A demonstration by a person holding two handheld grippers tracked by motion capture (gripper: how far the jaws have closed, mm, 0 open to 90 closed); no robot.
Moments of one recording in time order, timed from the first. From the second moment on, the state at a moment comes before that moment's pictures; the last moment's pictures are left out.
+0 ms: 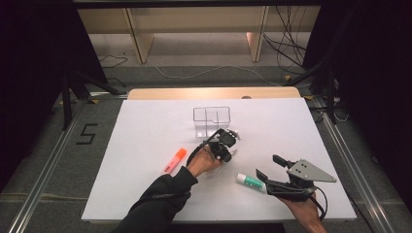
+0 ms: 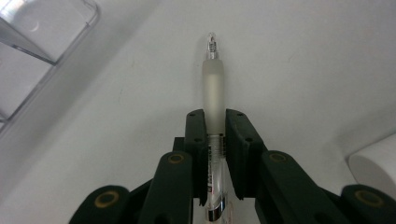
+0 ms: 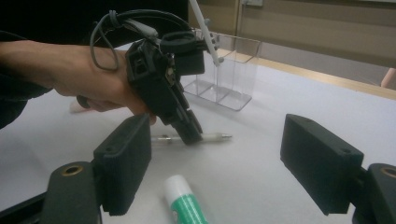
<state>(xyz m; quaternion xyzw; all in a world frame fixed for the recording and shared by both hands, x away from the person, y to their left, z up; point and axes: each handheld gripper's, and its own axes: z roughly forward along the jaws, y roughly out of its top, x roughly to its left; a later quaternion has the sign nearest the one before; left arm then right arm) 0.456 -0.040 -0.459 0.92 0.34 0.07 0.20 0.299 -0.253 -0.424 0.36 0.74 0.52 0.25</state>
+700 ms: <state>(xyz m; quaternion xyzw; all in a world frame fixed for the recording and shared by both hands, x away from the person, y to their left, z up) 0.448 0.023 -0.410 0.84 0.37 0.12 0.39 0.301 -0.252 -0.425 0.36 0.74 0.52 0.25</state>
